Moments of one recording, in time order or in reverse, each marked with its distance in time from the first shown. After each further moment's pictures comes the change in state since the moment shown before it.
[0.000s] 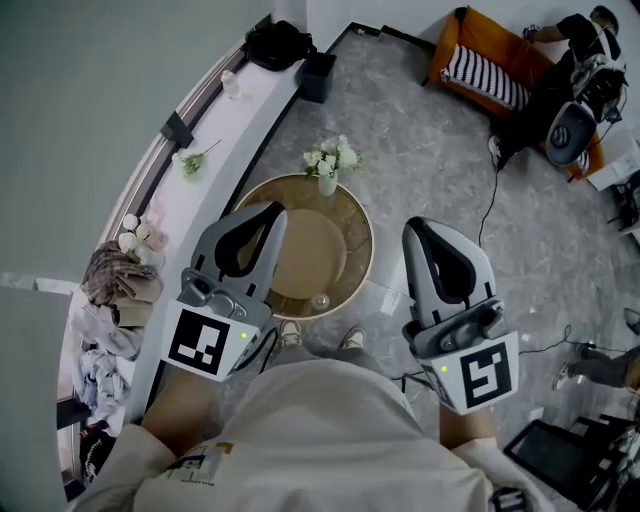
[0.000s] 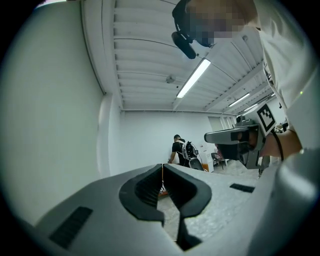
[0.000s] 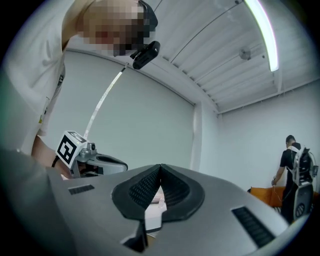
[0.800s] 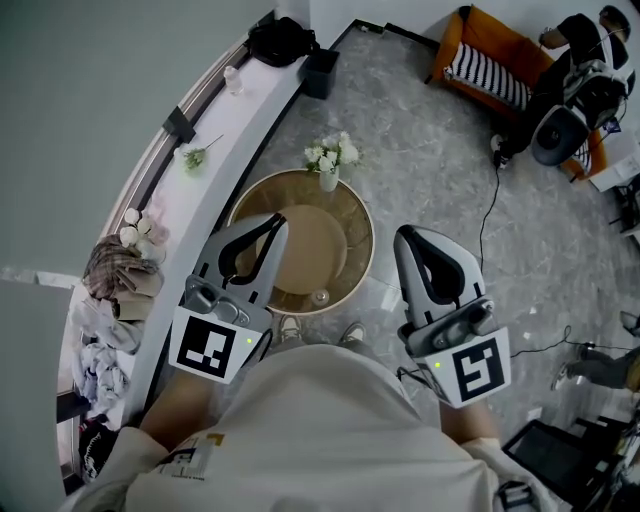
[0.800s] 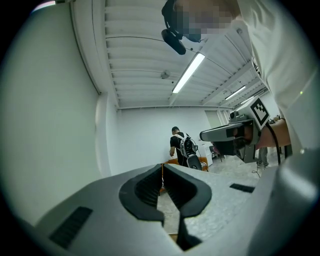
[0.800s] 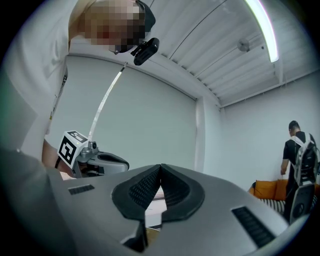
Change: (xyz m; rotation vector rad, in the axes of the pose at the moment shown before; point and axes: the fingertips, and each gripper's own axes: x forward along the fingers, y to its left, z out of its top) left arm -0.011 -0.010 -0.017 0.066 0.057 -0.010; right arm -0.004 0.010 -0.020 0.051 0.042 0.045
